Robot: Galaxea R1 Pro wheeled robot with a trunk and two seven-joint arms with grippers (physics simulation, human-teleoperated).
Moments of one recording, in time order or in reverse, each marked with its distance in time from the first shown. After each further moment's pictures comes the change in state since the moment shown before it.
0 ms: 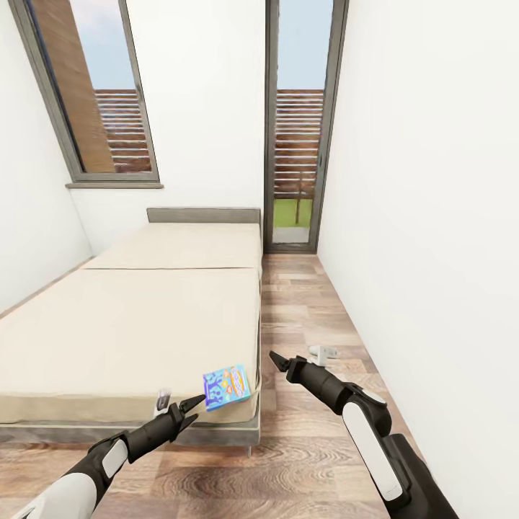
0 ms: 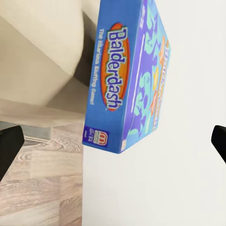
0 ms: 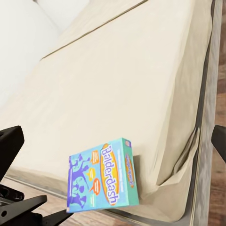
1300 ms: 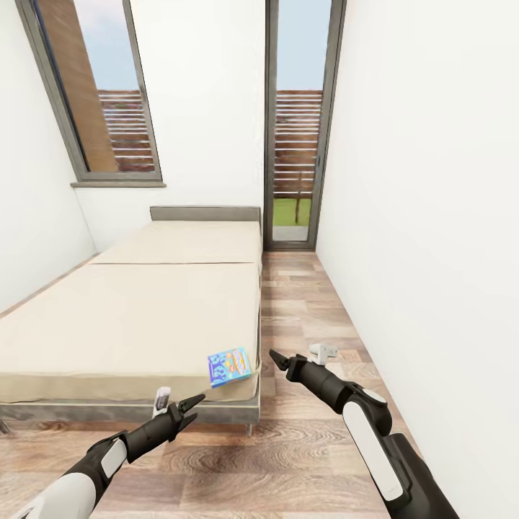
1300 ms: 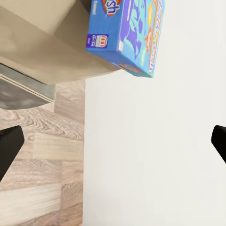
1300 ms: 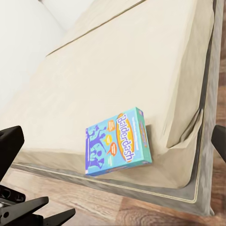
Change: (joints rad) left arm 0.000 0.003 0.001 -0.001 0.000 0.001 0.001; right arm 0.000 0.000 0.000 -0.011 0.000 0.000 0.000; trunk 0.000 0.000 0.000
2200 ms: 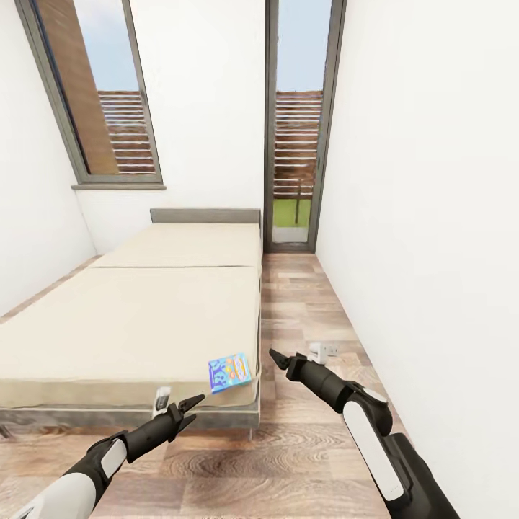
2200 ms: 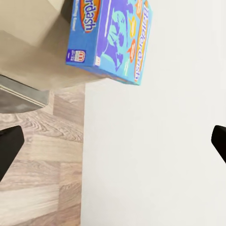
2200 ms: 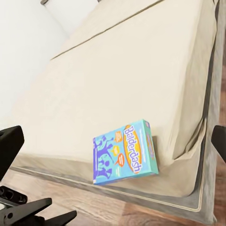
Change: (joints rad) left arm 0.000 0.000 0.002 0.000 0.004 0.000 0.018; right arm 0.000 0.000 0.000 -0.010 0.000 0.000 0.000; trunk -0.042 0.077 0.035
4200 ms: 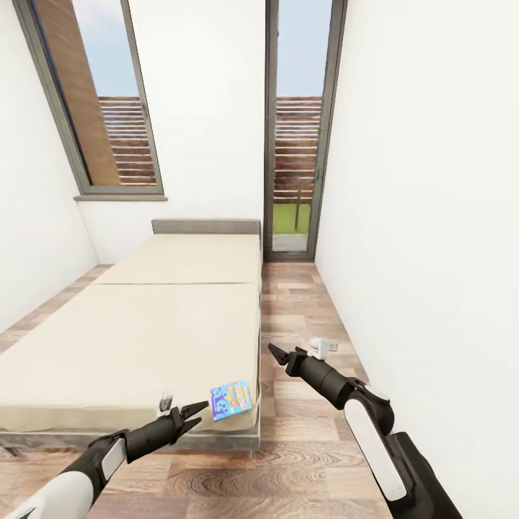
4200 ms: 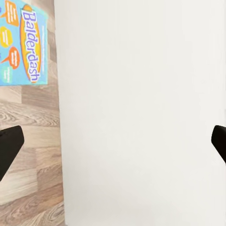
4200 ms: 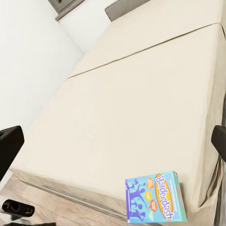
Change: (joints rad) left arm -0.001 0.016 -0.136 -0.001 -0.014 0.010 -0.112; right arm 0.000 -0.001 0.006 -0.050 0.001 0.002 0.000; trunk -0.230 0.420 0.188
